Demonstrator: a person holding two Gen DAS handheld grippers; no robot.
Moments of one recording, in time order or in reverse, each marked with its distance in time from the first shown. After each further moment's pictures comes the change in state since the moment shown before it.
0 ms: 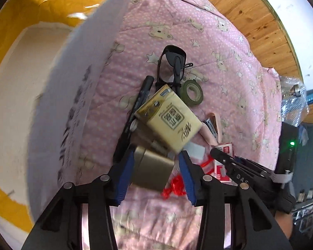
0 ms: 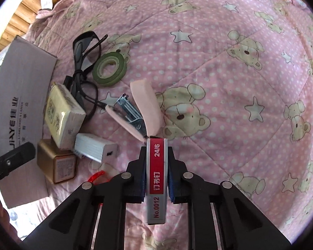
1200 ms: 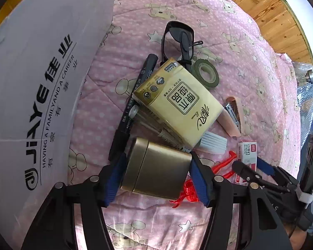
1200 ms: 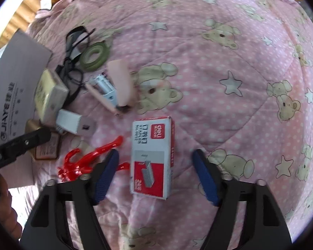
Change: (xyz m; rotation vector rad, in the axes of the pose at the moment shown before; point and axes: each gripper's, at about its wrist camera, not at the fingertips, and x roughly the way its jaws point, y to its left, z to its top) left arm 0.038 -0.007 -0.017 0.061 0.016 0.106; right arm -0.009 -0.040 -0.036 -0.016 -0.059 -0.053
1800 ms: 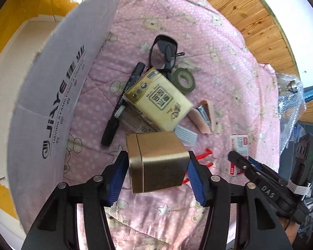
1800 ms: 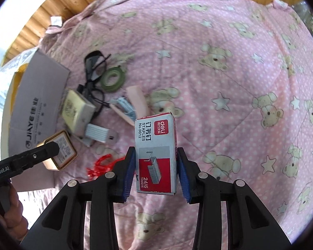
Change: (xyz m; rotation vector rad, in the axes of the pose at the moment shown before) left arm -0.055 0.004 -0.019 -0.049 -0.022 -0.123; right arm -0.046 0.012 0.008 0.021 -0.071 0.064
